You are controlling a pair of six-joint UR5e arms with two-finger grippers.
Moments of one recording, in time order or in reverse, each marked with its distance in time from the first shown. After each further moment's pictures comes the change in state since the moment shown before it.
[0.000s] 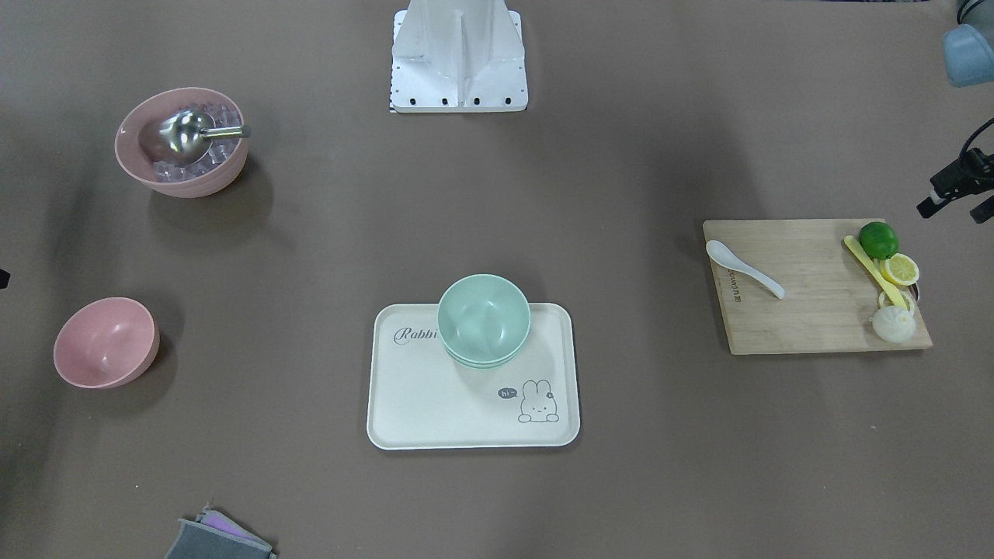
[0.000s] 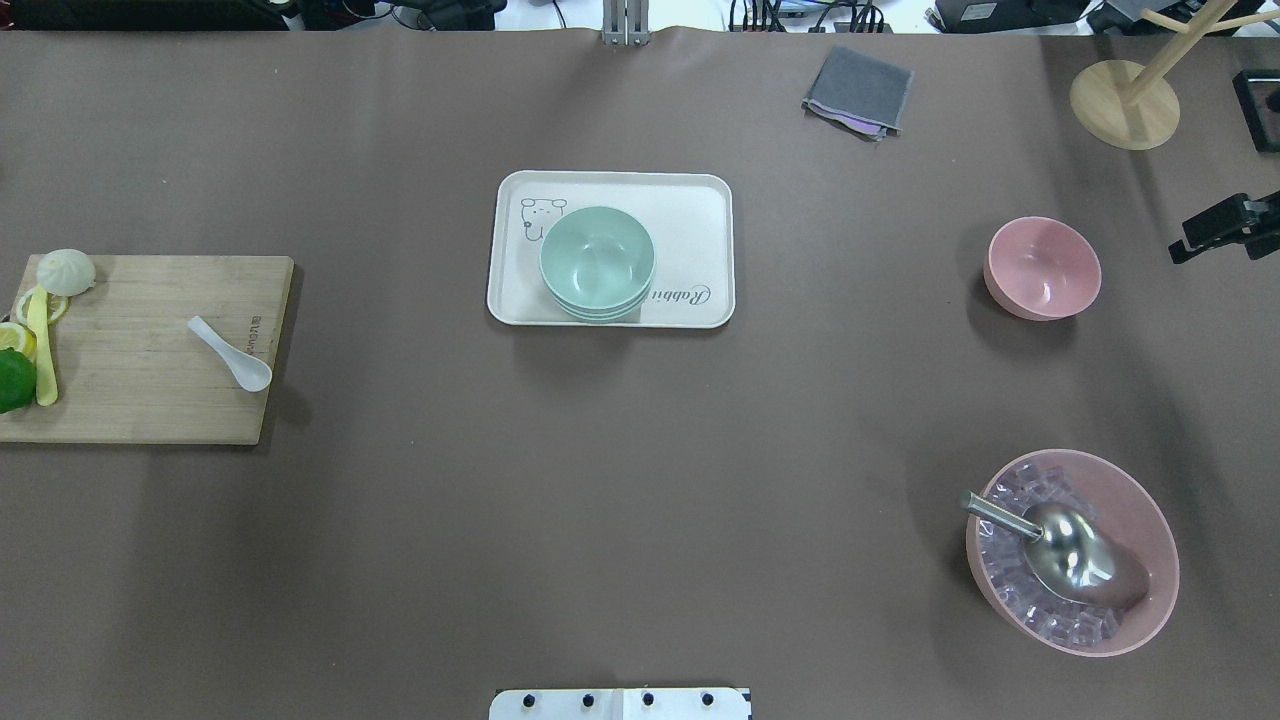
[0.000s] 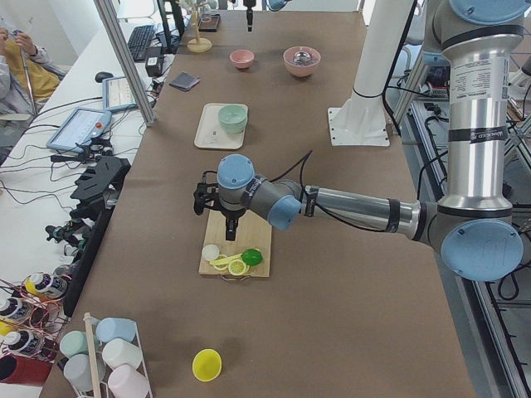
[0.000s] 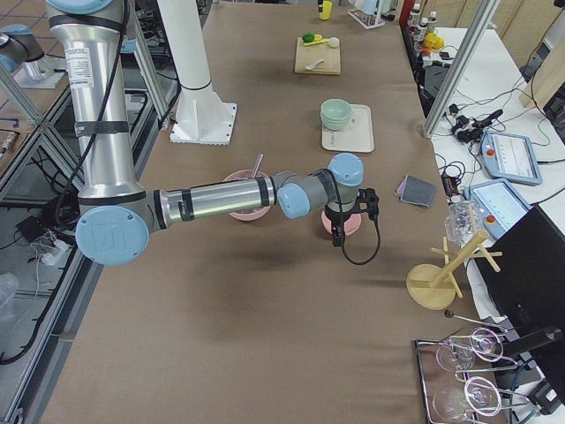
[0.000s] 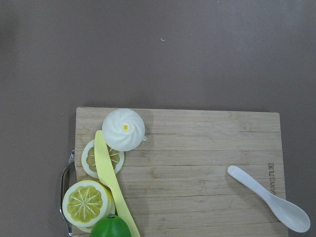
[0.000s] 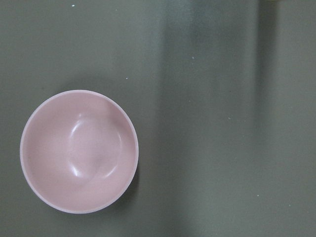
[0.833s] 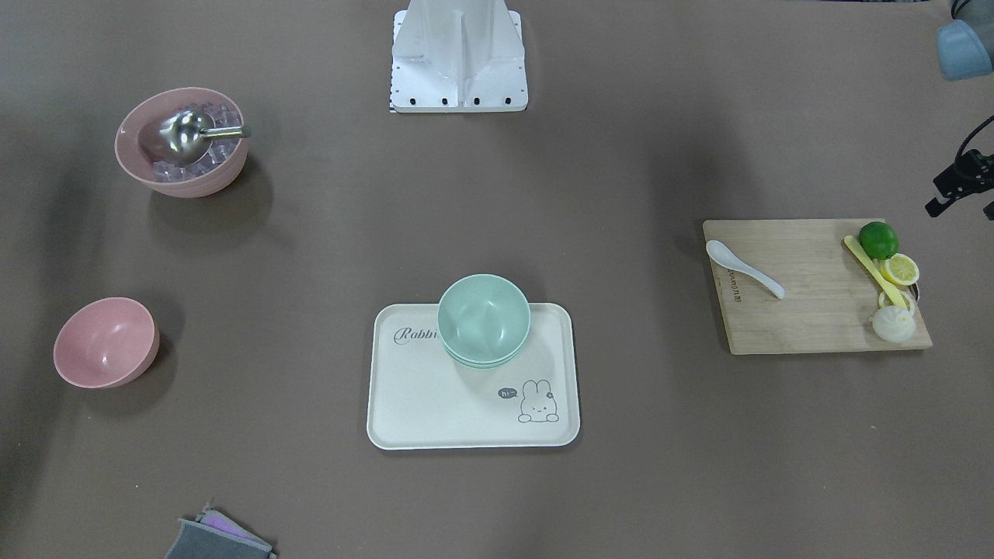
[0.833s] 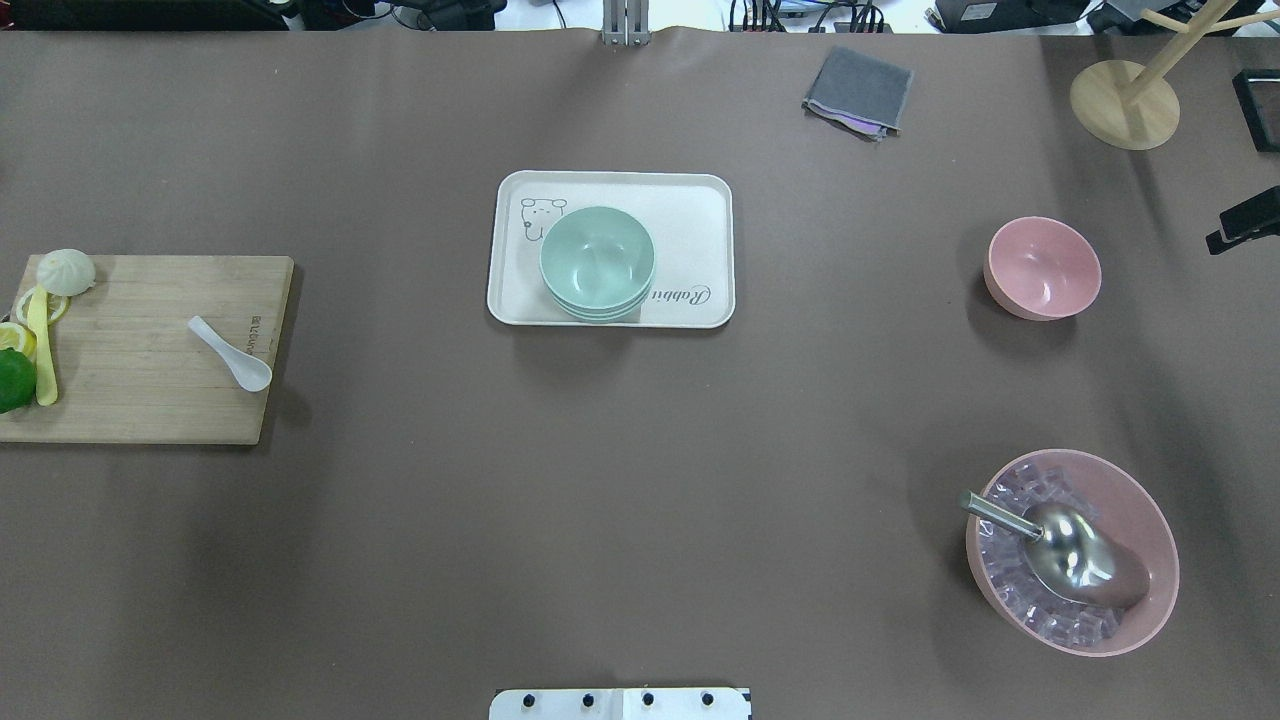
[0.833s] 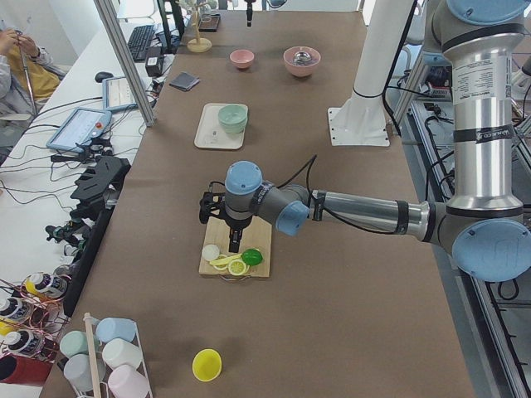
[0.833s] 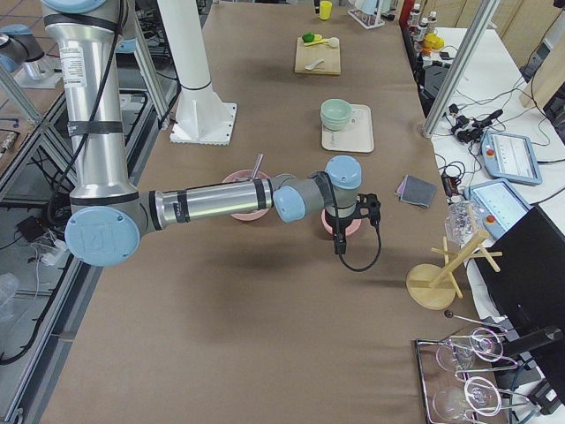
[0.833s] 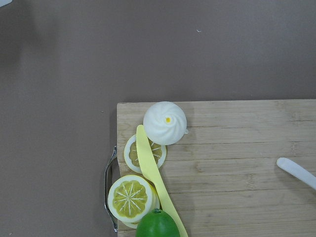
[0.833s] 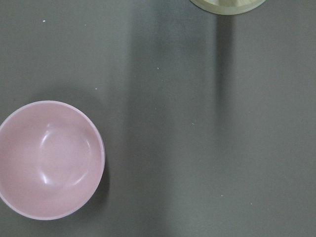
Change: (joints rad) left arm 0.012 0.047 -0.012 -0.003 0.081 0.054; right arm 0.040 -0.027 0.012 -0.001 -0.049 -0.004
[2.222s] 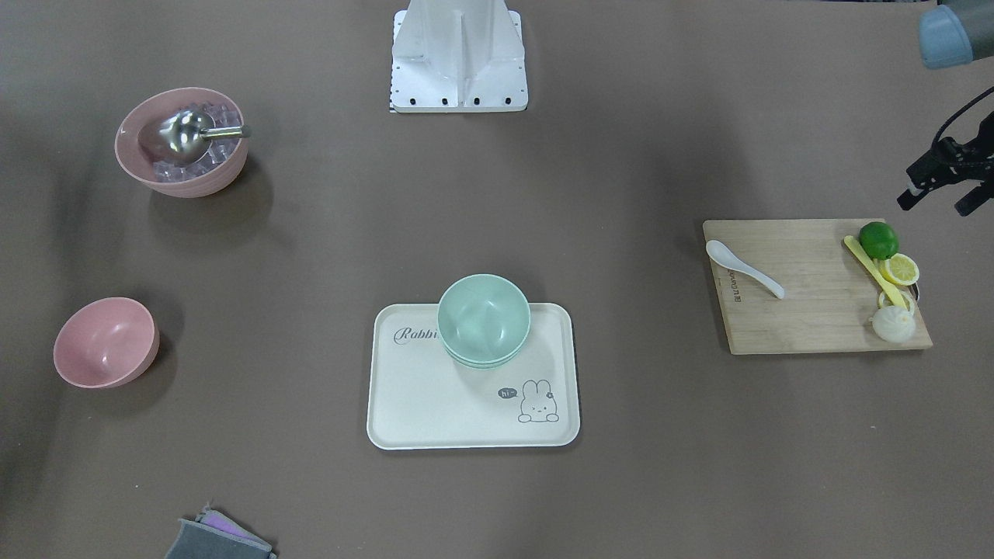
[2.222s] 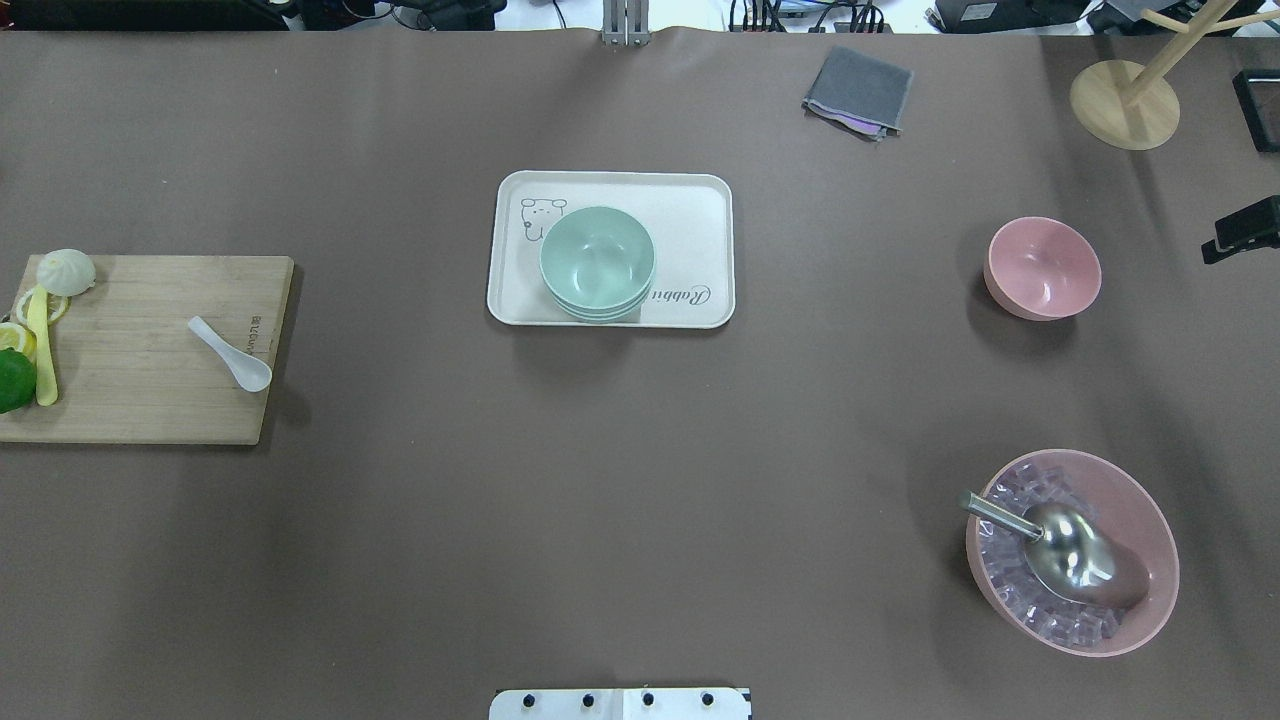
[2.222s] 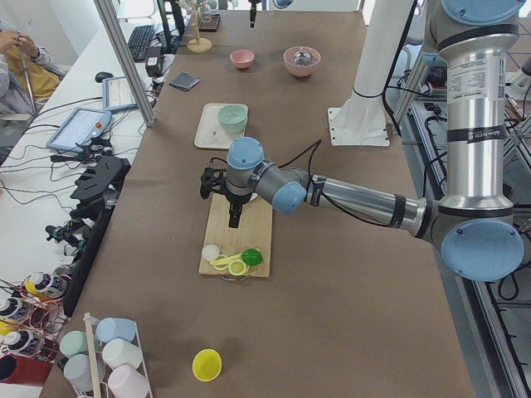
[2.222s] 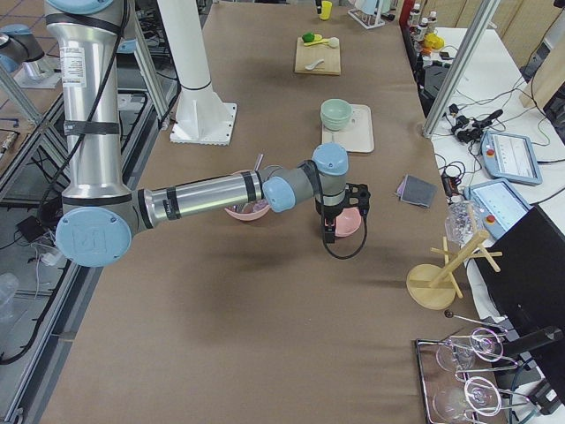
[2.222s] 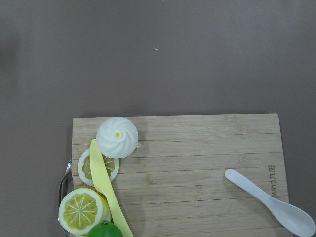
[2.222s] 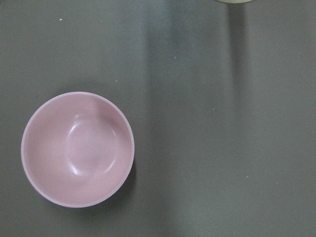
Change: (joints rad) left arm 0.042 -0.017 -0.097 0.002 -0.048 -0.125; right arm -0.080 -0.036 0.107 0.002 -0.034 0.141
